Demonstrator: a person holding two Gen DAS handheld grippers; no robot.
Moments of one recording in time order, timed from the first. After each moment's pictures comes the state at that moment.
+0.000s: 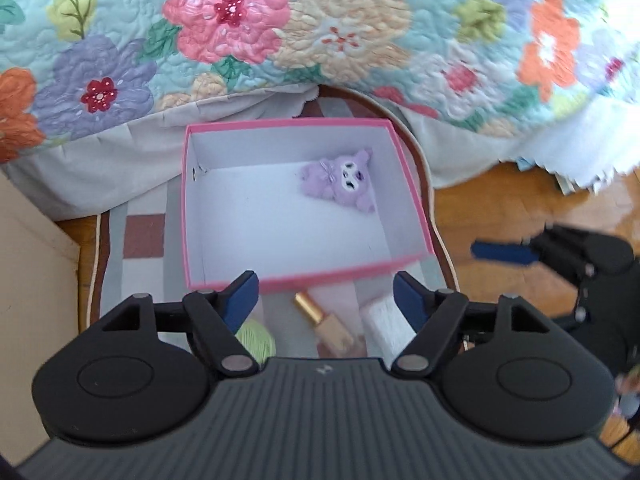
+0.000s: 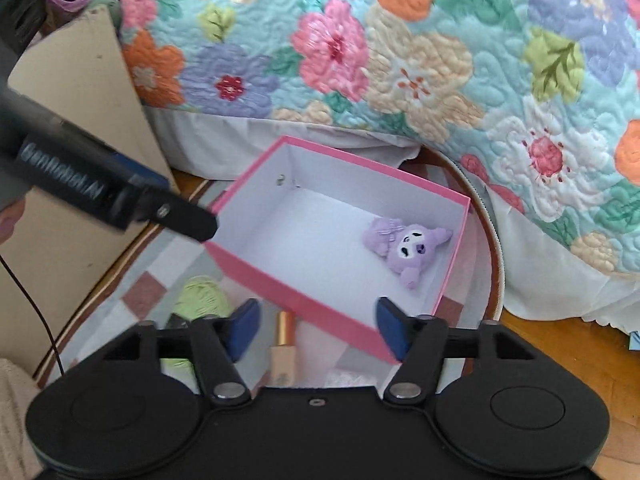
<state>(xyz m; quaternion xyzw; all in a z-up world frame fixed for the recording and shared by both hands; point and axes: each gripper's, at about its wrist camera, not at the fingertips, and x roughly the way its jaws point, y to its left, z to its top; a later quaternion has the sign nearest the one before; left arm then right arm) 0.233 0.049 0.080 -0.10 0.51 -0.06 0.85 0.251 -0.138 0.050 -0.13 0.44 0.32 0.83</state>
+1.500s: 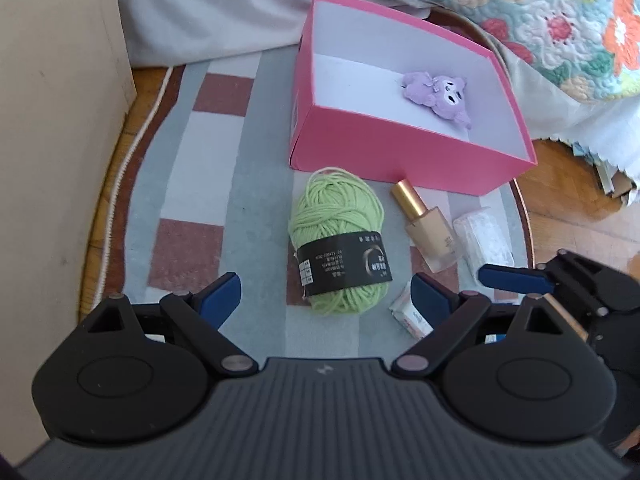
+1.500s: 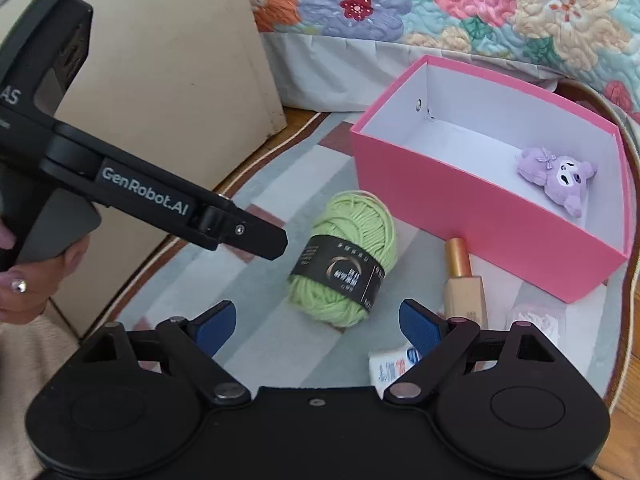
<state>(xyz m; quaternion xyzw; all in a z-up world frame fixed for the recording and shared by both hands) 0.129 0.133 -0.054 -0.18 0.53 0.00 0.83 0.157 -0.049 -0.049 -0.10 0.46 0.39 0.79</state>
